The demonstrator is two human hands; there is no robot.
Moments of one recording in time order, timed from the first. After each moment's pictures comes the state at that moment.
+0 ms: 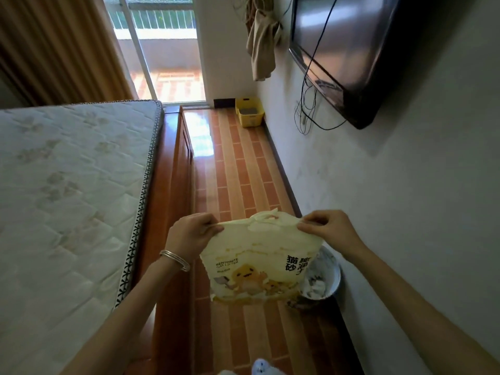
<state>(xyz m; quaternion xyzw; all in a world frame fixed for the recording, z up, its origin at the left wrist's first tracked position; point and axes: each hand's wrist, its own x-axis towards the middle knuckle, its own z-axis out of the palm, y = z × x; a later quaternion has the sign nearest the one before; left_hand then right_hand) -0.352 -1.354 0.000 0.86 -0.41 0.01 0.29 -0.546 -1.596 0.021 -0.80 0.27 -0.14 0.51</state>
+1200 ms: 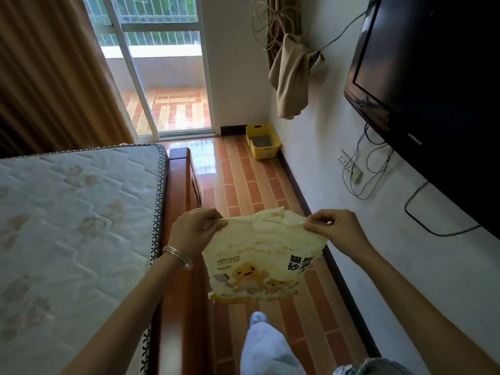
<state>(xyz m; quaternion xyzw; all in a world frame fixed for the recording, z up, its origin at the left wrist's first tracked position) 0.166 -1.529 0.002 0.83 -0.44 0.03 0.35 -0.047 -1.756 0.031 -0.83 0.28 -0.17 0.45</state>
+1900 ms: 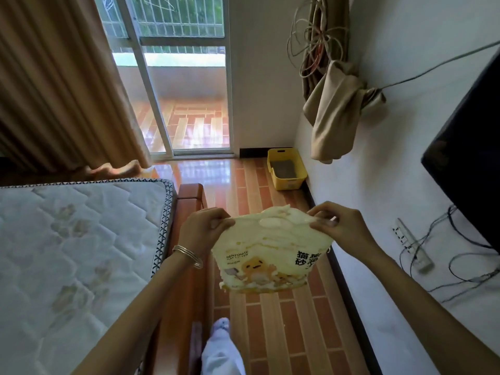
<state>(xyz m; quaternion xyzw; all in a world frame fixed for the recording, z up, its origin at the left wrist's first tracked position) 0.461 -1.713 0.002 0.84 -0.39 0.04 0.38 0.270 -1.949 0.051 -0.88 0.18 -0.16 0.40</state>
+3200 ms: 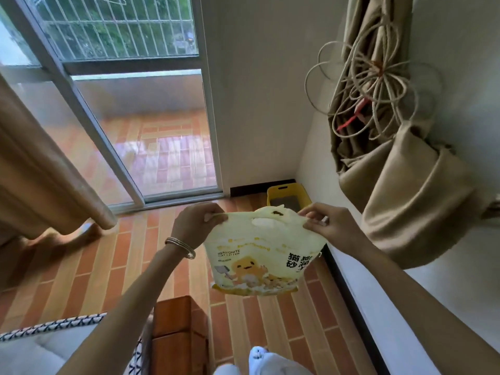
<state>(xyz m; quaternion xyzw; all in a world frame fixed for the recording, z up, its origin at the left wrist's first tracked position) 1.026 -2.032 0.005 0.85 -0.41 -0.04 0.34 0.808 -2.248 0.035 -0.89 0.19 -0.14 0.39</state>
